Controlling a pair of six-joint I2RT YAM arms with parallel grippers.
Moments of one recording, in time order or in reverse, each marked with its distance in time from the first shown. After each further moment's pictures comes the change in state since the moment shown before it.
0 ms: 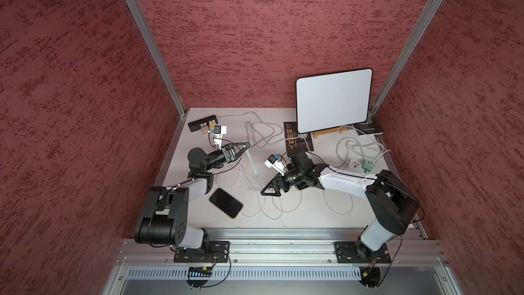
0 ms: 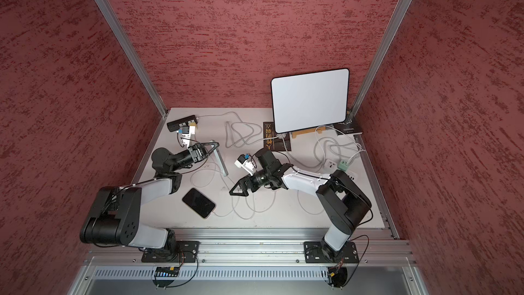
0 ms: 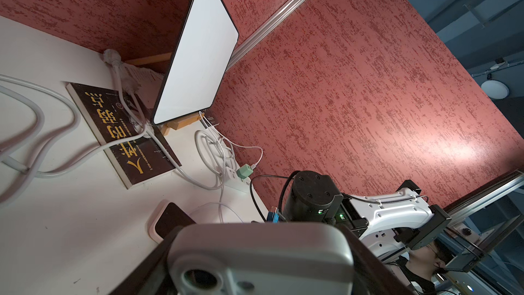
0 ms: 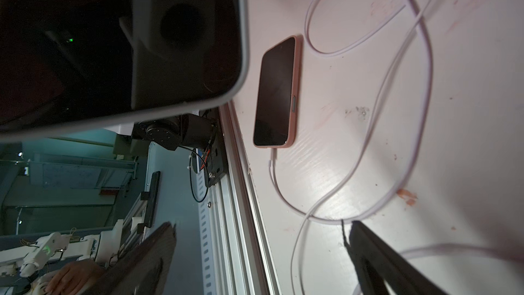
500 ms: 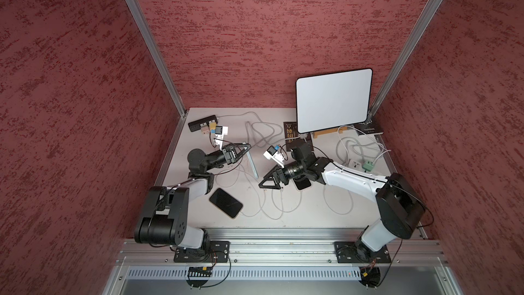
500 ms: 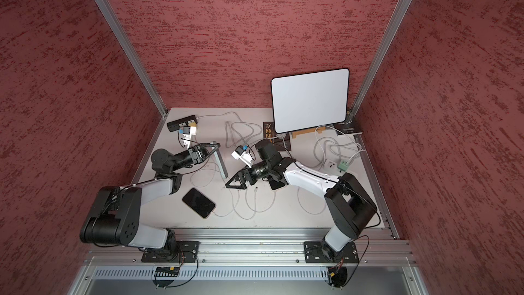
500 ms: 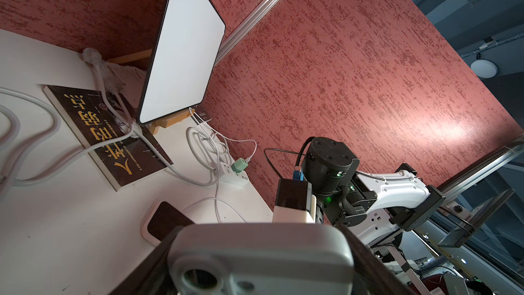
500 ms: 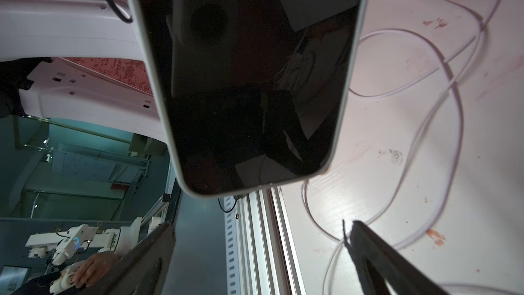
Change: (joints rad) left arm -0.015 0.000 -0.002 0.060 0.042 -0.001; right arm -0.011 -0.051 0.095 -0.016 -0.082 0.045
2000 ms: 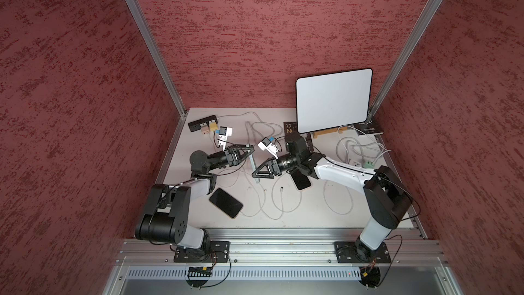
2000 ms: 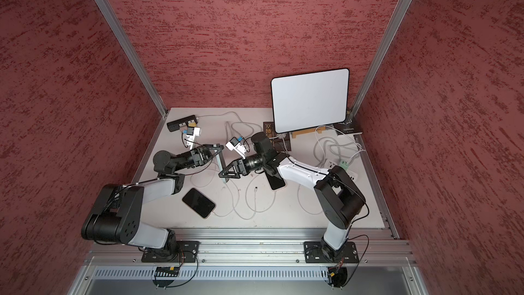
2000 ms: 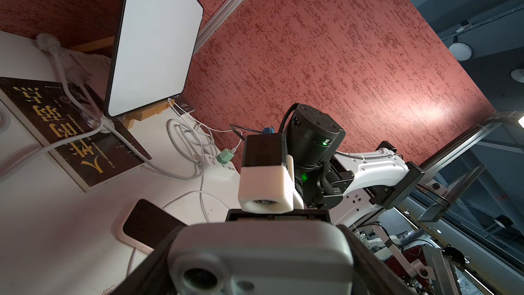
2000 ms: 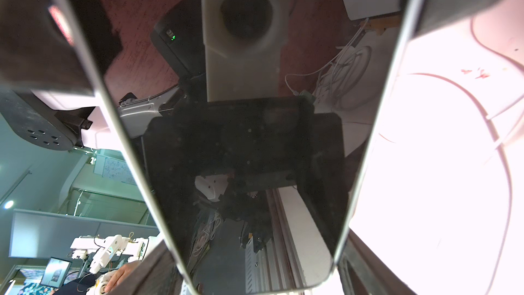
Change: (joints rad) left arm -0.039 0.019 0.000 0.081 0.033 -0.046; right arm -0.003 0.112 0.097 0.202 -0.080 0.188
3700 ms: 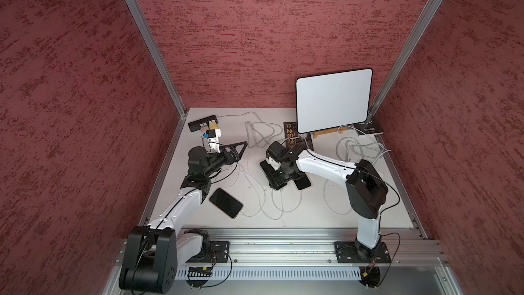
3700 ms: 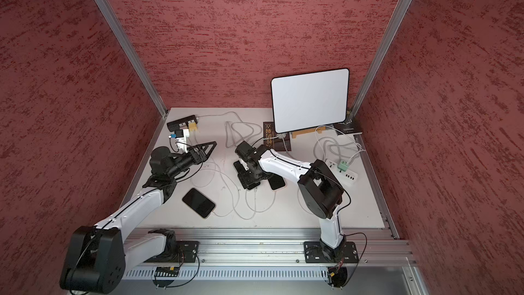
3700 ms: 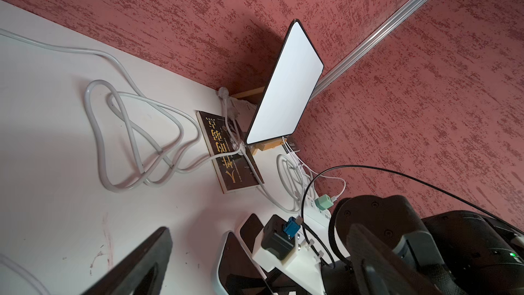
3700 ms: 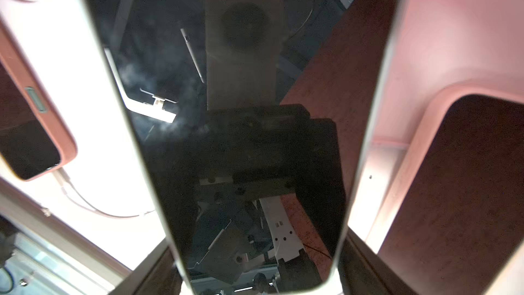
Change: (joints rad) left arm 0.011 -0.344 -0.003 -0.853 -0.499 0.481; right arm 0.111 0.218 0.354 -1.052 0.958 -0.300
